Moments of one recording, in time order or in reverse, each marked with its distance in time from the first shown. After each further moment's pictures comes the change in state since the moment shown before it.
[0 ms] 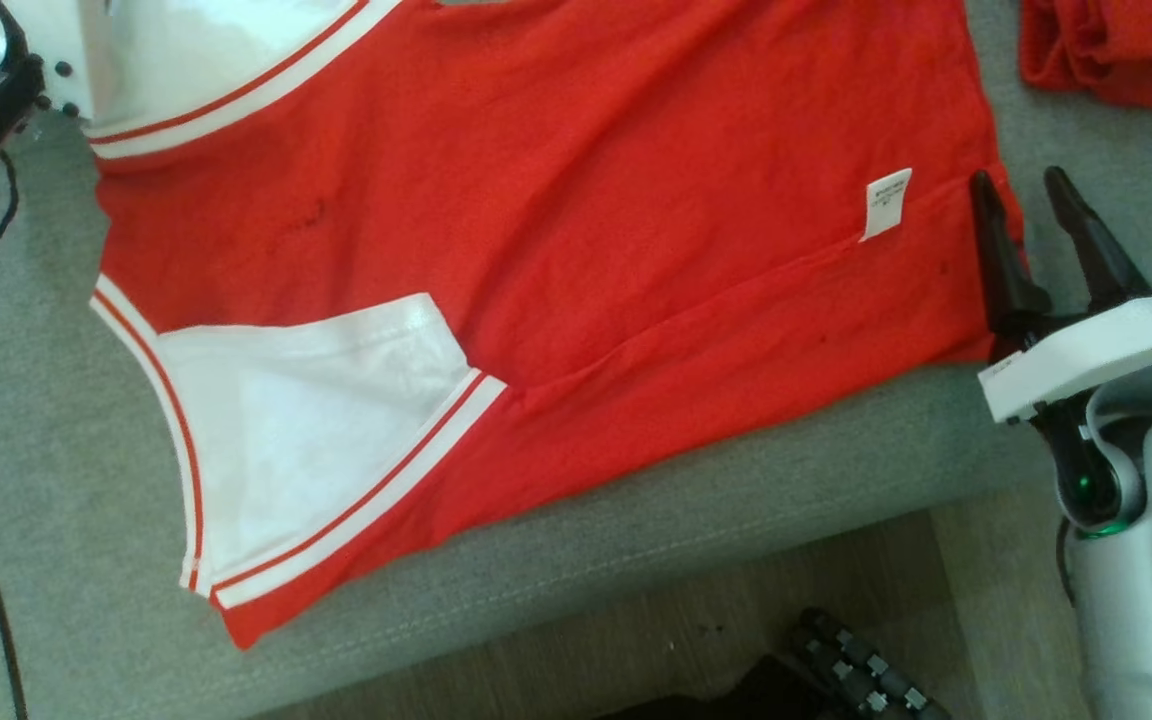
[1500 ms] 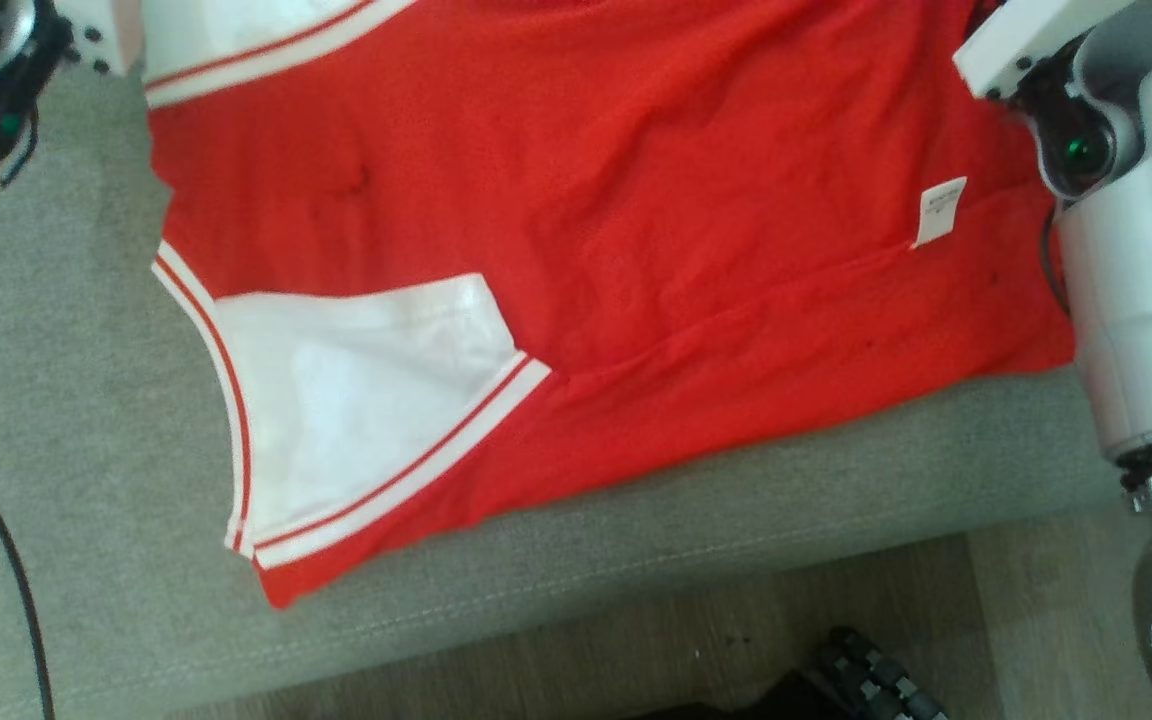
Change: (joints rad) left arm -0.084 -0.034 -0.116 0.070 0.019 -0.028 -0.343; right arm -0.698 -0.004 0.123 0.662 0.102 0.000 0.027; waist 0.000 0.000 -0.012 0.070
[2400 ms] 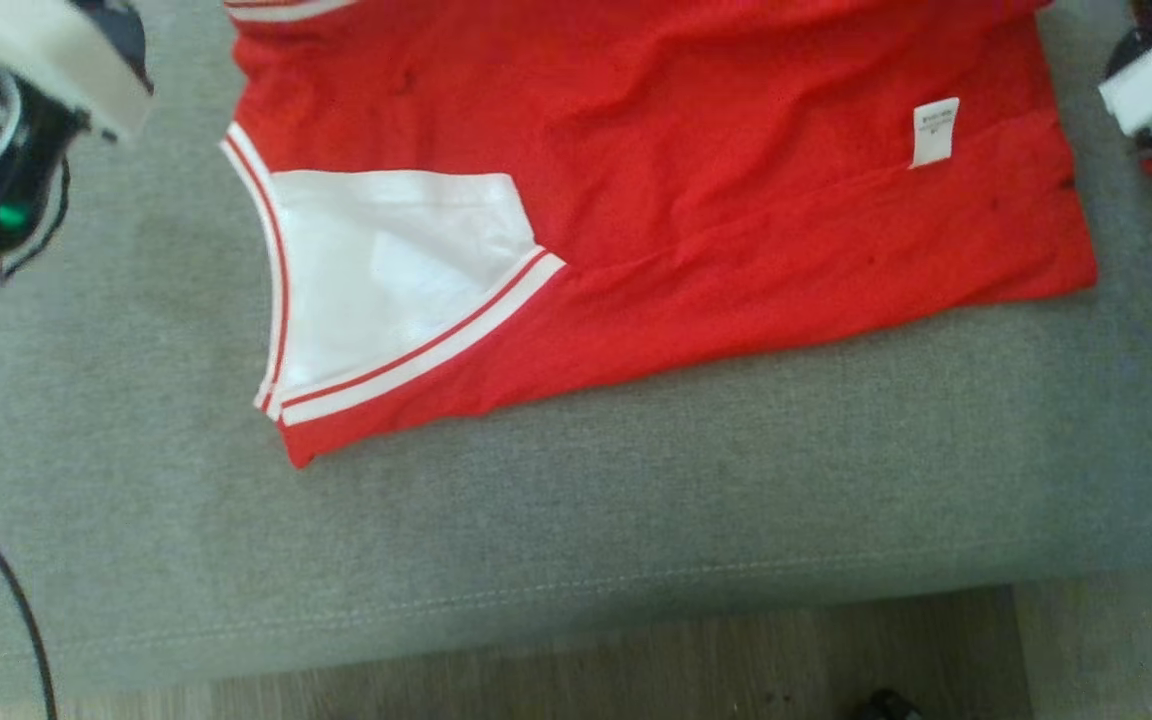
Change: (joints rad) left arm 0.156 0.111 0.014 -0.292 -0.254 0.000 -0.181; right arm 0.123 -0.235 0.148 -0.173 0.339 0.000 -0.025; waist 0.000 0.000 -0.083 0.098
